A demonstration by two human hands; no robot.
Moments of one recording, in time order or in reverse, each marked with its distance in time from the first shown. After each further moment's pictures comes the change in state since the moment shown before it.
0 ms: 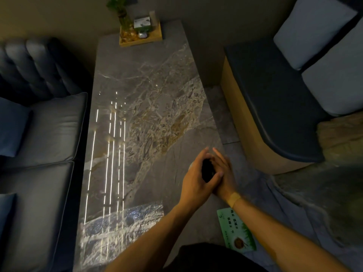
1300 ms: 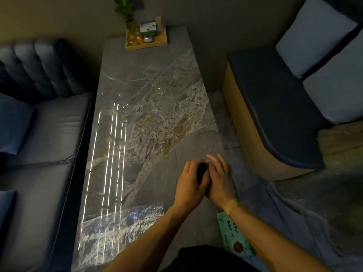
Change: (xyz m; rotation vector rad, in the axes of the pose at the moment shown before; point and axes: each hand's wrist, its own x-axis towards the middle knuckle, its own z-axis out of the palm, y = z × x) left_hand -0.004 -0.025 -0.007 0.149 0.047 0.021; right_hand -0.009 -0.021 -0.001 -0.142 -0.034 0.094
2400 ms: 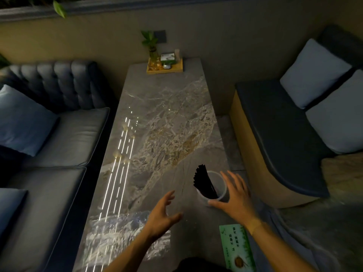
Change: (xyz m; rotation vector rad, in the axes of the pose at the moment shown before) left_hand -0.084 -0.088 -0.064 -0.187 -0.244 -0.479; right_hand -0.036 0.020 -0.040 0.144 -0.102 0.035
